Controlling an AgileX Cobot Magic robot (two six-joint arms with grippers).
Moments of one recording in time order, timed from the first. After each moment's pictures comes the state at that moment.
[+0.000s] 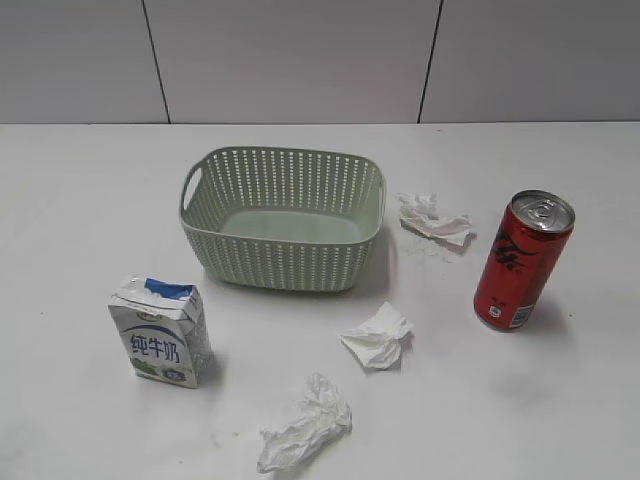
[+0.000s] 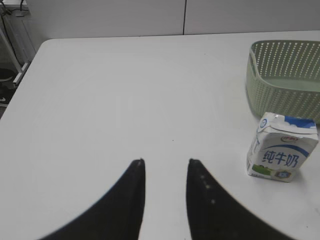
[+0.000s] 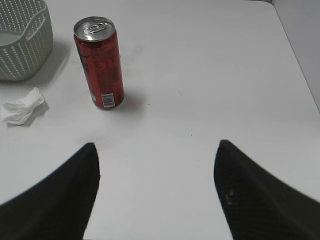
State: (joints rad) left arm -0.08 0.00 -0.51 -0.09 1.03 0.03; right arm 0.13 -0.01 -0.50 0.04 1.05 0.00
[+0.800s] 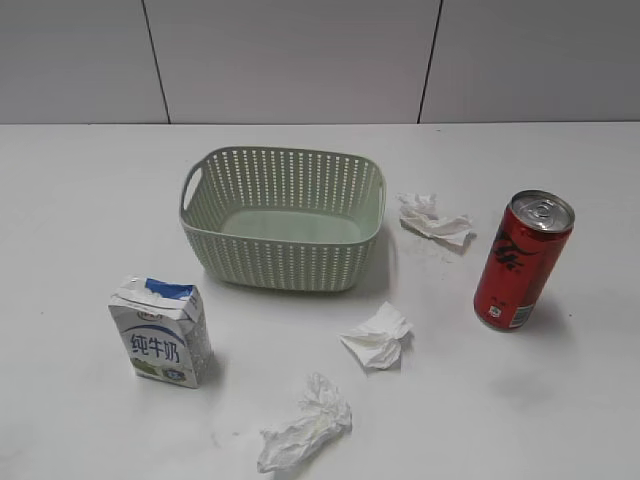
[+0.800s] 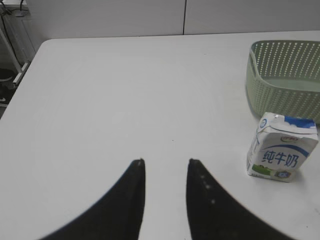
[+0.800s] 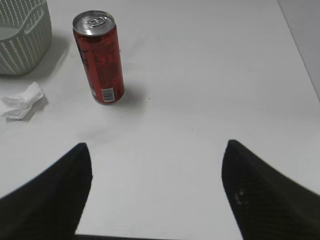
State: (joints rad) left arm -0.08 0.00 -0.51 -0.09 1.03 0.03; right arm 0.13 0.02 -0.50 0.04 1.05 0.00
